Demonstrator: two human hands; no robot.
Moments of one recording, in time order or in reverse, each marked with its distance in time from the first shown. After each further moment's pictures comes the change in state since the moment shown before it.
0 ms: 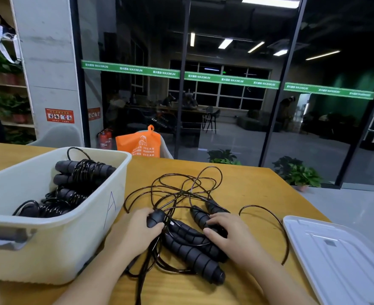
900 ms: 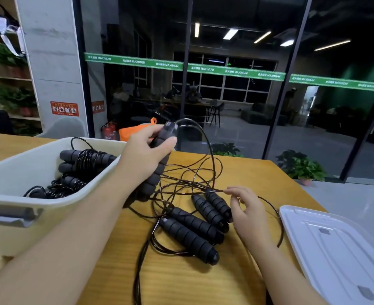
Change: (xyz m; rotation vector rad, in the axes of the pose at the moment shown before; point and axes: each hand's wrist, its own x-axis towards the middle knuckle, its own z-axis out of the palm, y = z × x) left_hand 0.008 0.087 -0.088 -0.622 0.270 0.377; right_hand -0.008 0.005 -0.015 0.358 0.476 0.004
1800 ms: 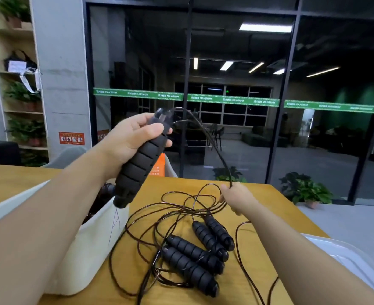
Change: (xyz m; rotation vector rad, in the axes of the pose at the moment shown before) left_hand 0.041 0.060 -0.050 -0.346 -0.248 -0.017; right_hand 0.103 -0.044 -0.008 -0.268 -0.334 0.434
